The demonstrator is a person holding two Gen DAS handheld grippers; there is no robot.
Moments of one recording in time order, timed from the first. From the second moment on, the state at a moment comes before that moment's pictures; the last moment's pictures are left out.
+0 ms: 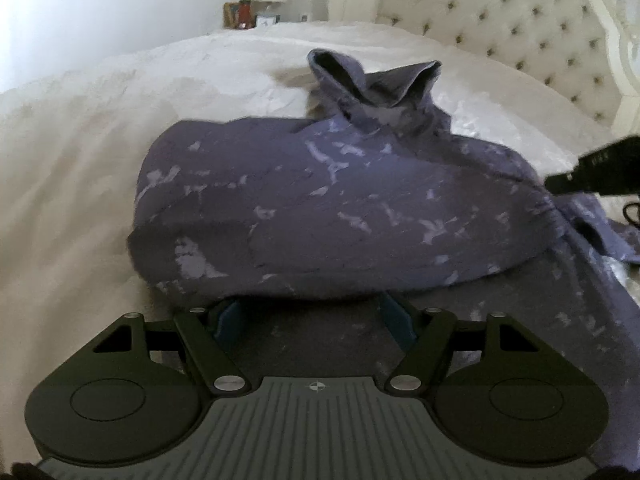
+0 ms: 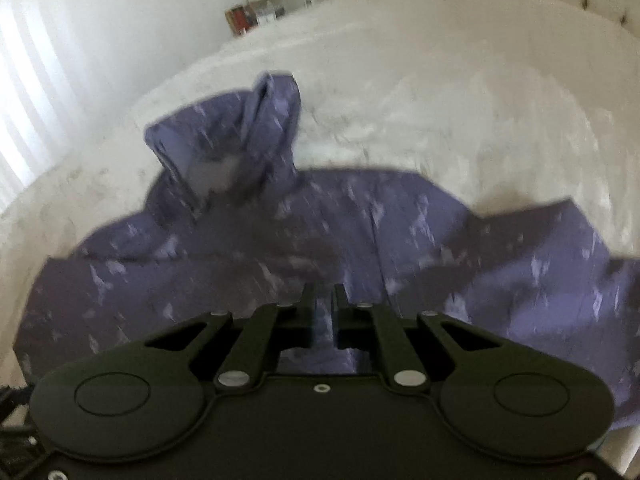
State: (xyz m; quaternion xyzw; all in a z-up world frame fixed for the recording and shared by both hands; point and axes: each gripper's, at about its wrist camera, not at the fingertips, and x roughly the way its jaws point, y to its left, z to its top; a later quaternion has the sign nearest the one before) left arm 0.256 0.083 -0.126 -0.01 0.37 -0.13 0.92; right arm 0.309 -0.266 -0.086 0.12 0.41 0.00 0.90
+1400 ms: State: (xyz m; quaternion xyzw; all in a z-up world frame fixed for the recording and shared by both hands) left arm 0.322 0.167 -0.135 -0.05 0.38 0.02 0.92; right arm 0.287 -0.268 -0.128 0.11 0.40 0.00 0.91
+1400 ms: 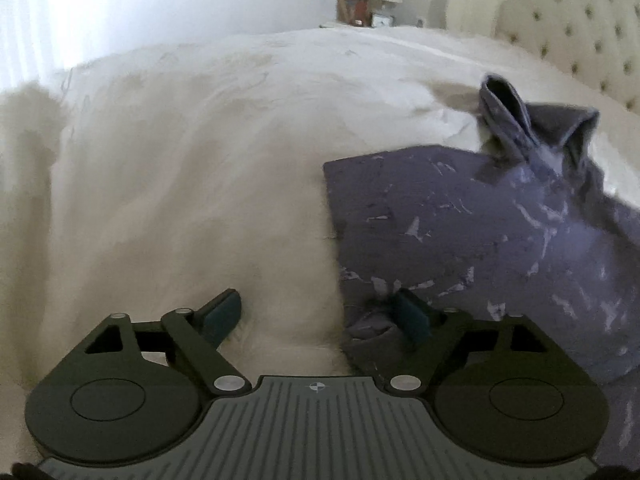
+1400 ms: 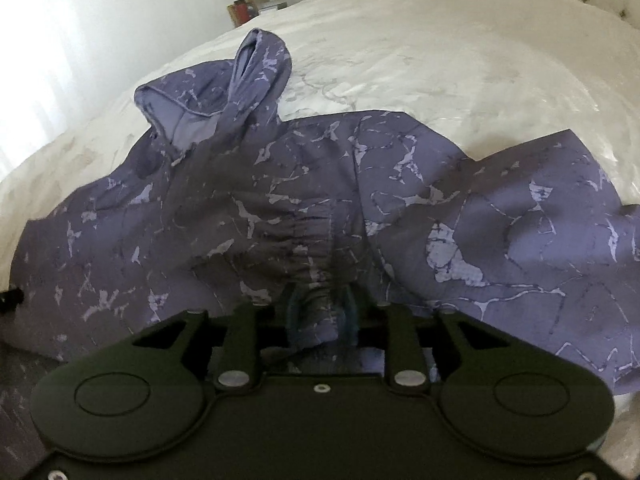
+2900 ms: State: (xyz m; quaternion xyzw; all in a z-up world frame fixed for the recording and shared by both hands) left arm 0.231 0.077 -0.075 -0.04 0.35 -0.08 0.93; right arm 0.153 -0.455 -0.044 0.26 0.39 -0.06 0.88
